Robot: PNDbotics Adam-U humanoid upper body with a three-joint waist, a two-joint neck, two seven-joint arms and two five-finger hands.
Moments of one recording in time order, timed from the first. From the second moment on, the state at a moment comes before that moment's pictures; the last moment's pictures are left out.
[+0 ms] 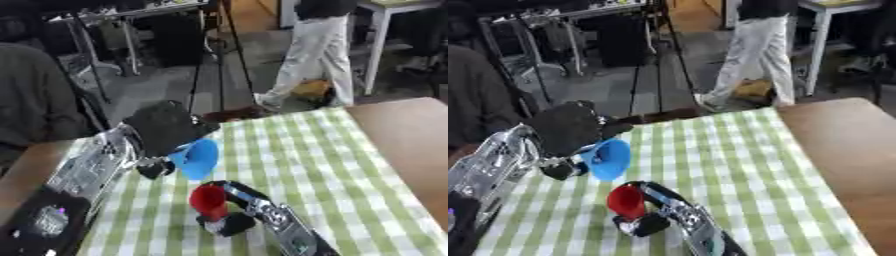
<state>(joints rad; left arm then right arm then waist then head) -0.96 0.17 -0.42 -1.41 -1.53 -0.40 -0.45 -0.64 -0.04 0.15 -1.03 0.40 -0.22 0.42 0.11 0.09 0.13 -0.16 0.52</state>
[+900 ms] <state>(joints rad) -0.97 0.17 -0.45 -1.40 -1.63 -0.42 -0.40 -0.64 -0.04 0.15 -1.04 0.40 -0.21 0.41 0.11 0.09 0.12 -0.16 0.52</state>
